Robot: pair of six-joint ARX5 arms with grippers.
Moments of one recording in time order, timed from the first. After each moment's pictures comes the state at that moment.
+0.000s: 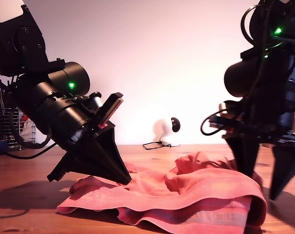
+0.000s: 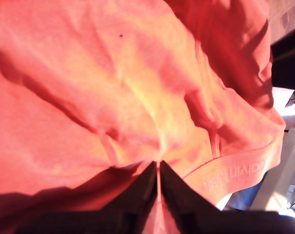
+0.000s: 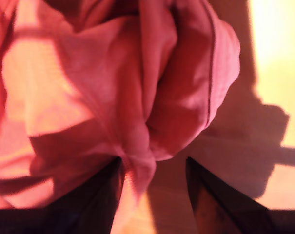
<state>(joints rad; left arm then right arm) -0.49 1.83 0.97 -0.27 0.72 -0.30 0.36 1.80 1.10 -0.85 -0.26 0.25</state>
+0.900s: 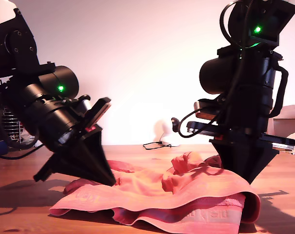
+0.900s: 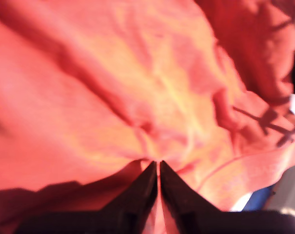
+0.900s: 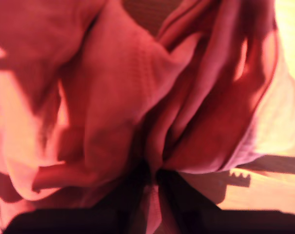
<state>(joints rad) -0.43 1.83 0.97 -0.32 0.70 -0.26 0.43 1.83 1.14 -0.82 -0.13 0.17</state>
